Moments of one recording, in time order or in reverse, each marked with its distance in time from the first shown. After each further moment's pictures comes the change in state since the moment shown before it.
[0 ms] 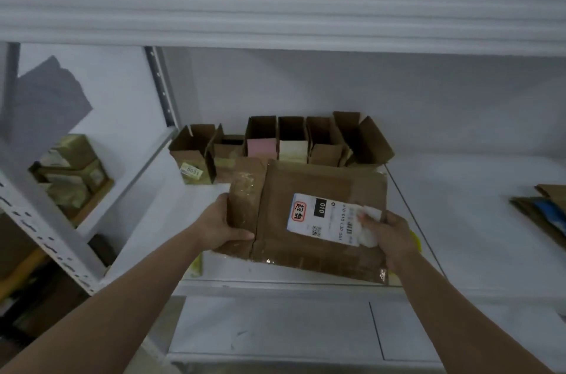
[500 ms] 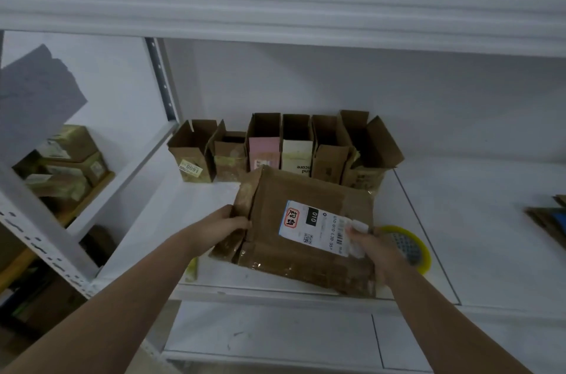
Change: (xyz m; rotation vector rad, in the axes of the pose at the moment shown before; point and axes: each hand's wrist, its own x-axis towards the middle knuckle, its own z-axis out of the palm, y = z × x) left_hand 0.025 -0.006 0.008 -0.240 -0.139 -0.186; right_hand 0.035 0.029 0.021 -0.204 -0.113 0.212
